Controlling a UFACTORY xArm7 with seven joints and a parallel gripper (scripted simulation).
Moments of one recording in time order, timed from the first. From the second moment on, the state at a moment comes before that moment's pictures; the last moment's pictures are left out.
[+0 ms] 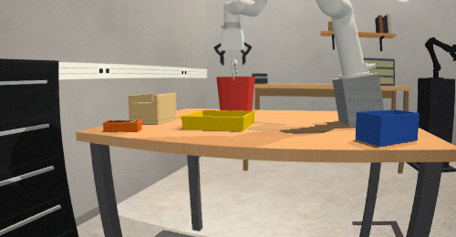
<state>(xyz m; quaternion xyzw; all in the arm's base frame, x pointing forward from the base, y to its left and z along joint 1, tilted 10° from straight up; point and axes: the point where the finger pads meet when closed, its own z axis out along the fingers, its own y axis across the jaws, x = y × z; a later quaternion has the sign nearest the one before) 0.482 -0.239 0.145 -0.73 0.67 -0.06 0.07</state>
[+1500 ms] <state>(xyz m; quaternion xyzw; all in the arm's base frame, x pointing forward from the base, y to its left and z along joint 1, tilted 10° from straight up) 0.482 -0.239 0.145 -0.73 0.67 -0.06 0.07</state>
